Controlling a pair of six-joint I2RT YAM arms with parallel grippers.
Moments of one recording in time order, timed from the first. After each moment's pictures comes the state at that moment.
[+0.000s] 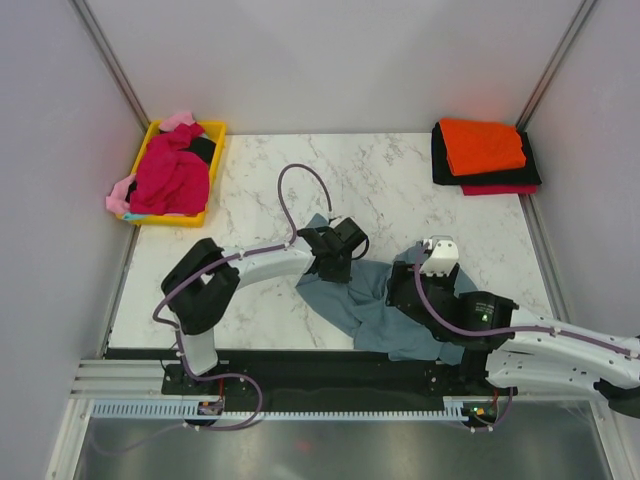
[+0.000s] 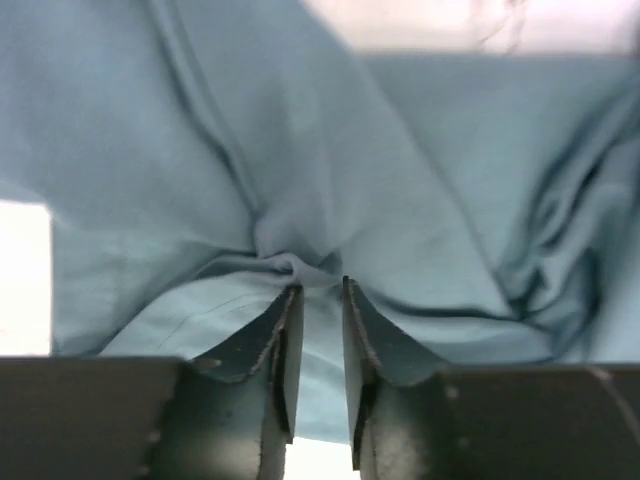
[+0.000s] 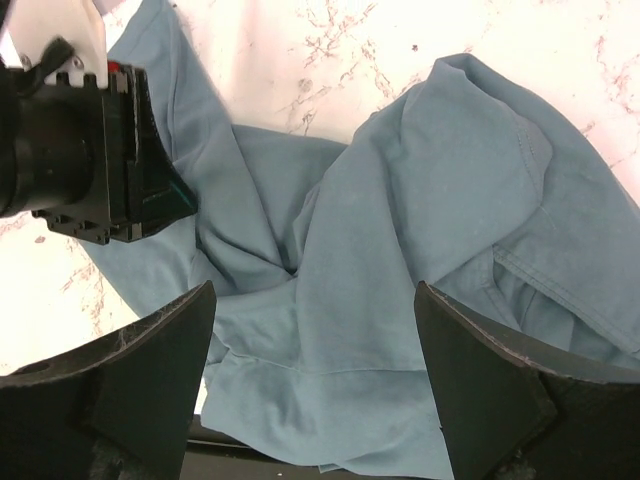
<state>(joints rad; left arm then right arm) -0.93 1.82 1.24 -0.51 -0.17 -0.71 1.20 0.84 0.78 -0.84 0.83 0.96</state>
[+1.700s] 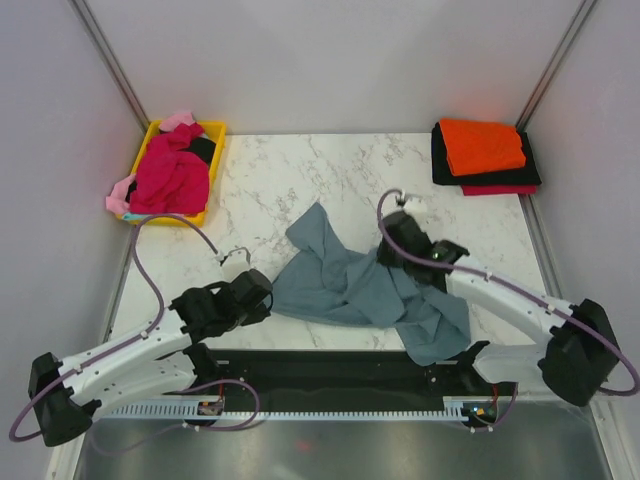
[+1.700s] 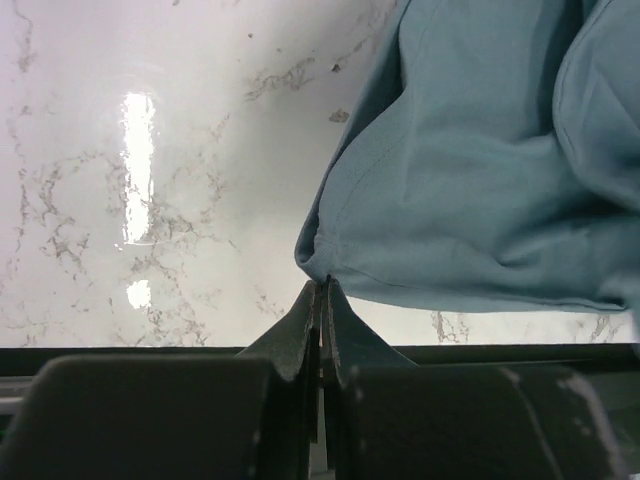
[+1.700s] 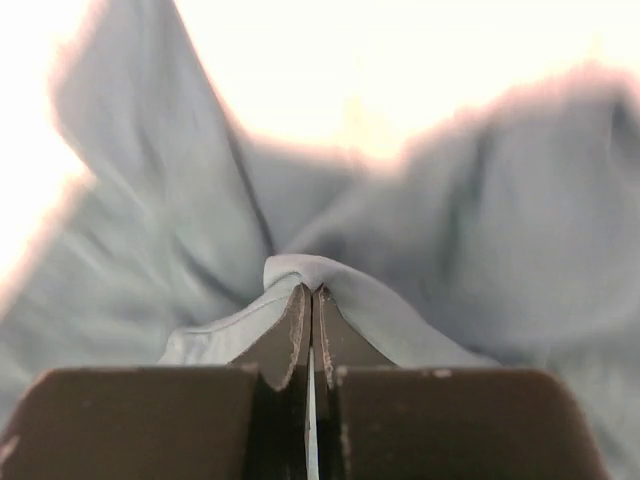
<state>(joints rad) -0.93 0.83 0.62 -0.83 -0.40 -1.05 0.85 1.19 0.76 -0.45 0.42 0.81</state>
